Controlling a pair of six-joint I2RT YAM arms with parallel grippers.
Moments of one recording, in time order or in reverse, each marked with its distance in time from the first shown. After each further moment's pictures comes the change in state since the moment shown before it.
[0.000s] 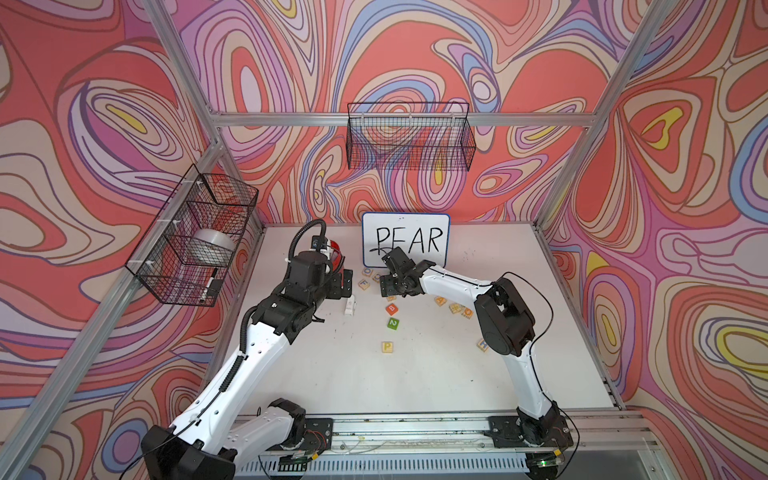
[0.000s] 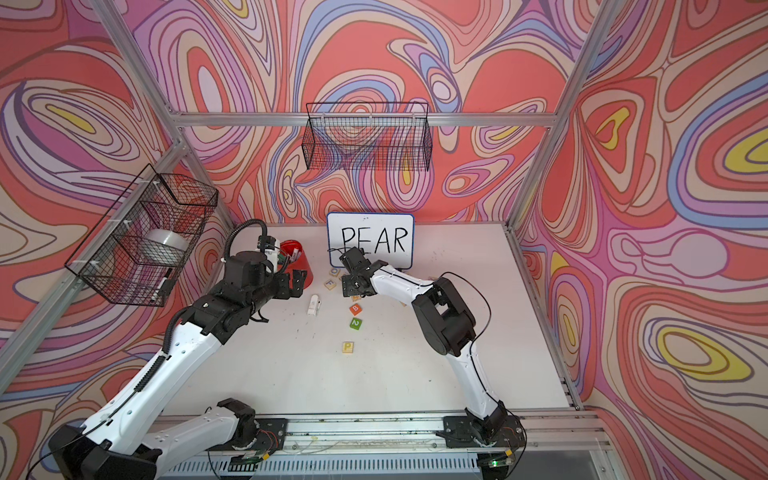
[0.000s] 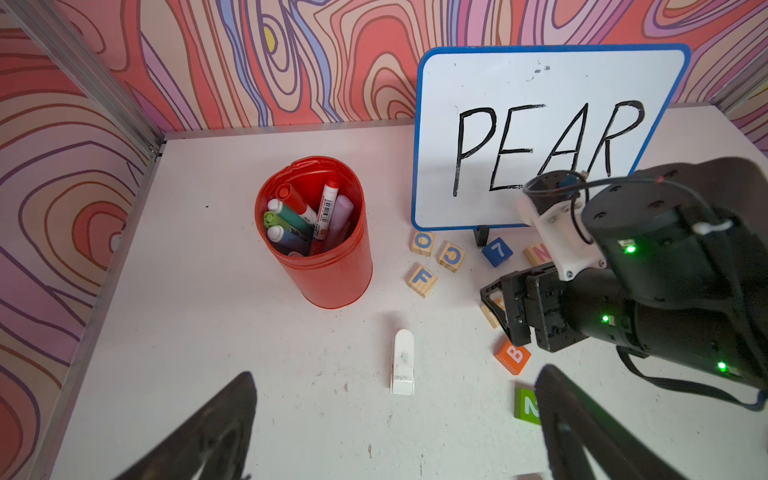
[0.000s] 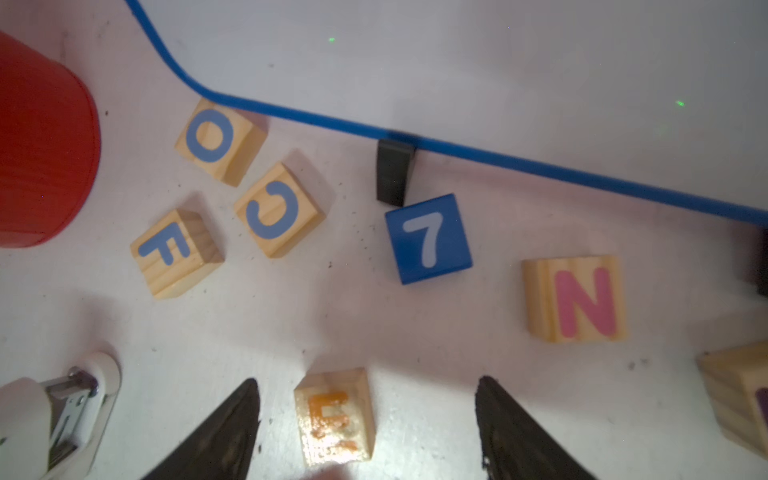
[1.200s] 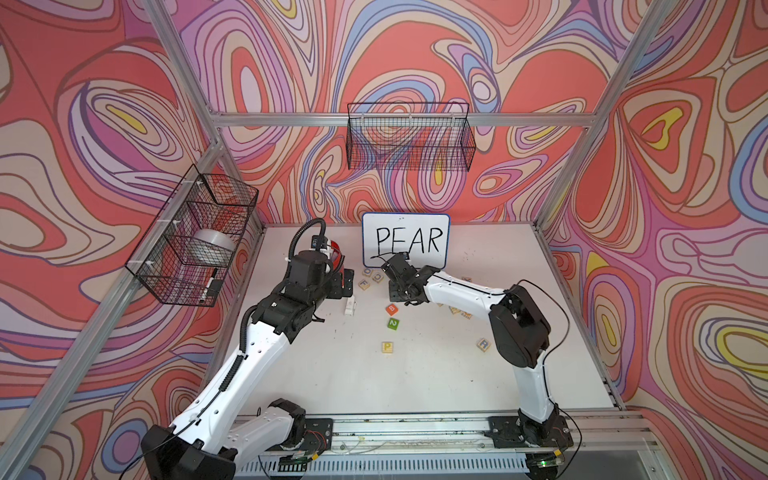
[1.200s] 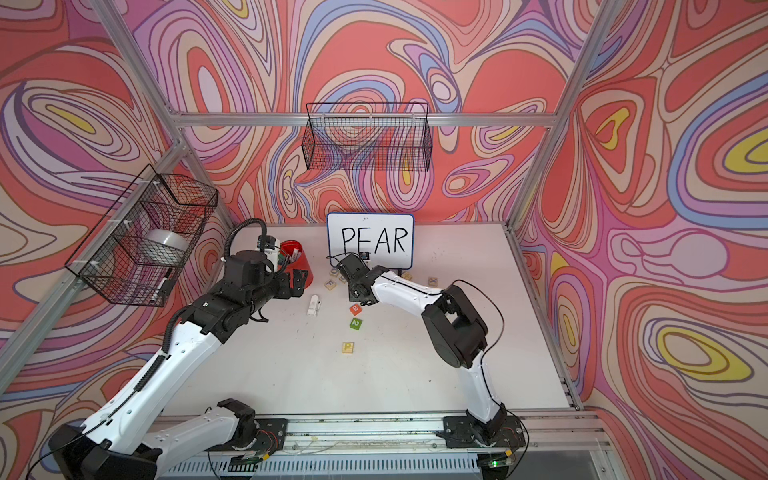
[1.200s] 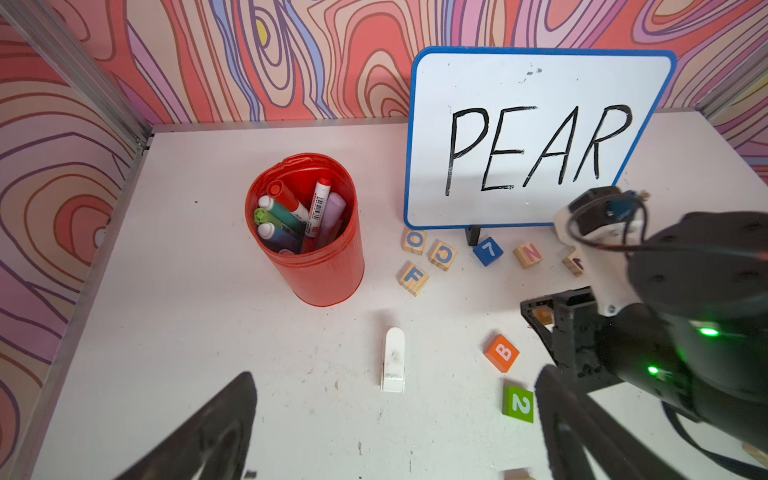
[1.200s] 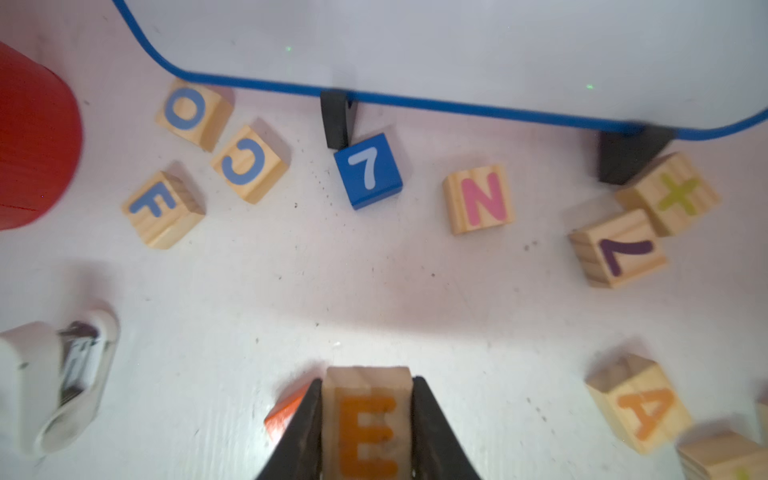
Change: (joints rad) left arm 0.000 0.004 0.012 -0.014 0.031 -0.027; right arm 0.055 -0.203 -0.157 -0.061 0.146 0.148
